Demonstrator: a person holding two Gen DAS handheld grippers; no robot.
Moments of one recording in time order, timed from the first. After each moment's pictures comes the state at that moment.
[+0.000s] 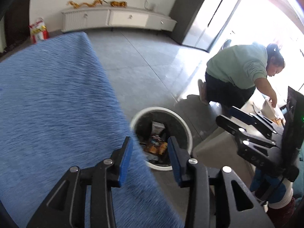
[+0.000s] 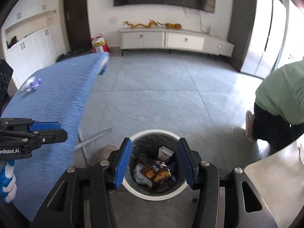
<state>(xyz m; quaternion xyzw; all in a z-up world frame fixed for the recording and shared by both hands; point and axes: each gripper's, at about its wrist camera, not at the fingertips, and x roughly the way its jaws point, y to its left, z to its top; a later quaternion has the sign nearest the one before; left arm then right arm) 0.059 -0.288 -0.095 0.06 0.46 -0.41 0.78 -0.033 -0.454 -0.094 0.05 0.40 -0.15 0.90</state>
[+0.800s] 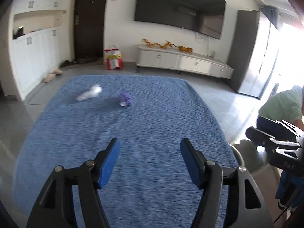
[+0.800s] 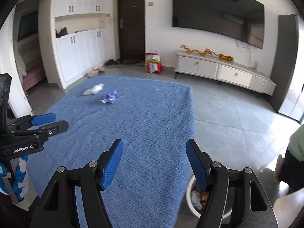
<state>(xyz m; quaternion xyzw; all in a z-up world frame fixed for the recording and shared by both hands) 0.049 -0.049 -0.031 0.01 0.34 -0.19 0.92 0.012 -0.282 -0.033 0.00 0.34 0.01 0.94</state>
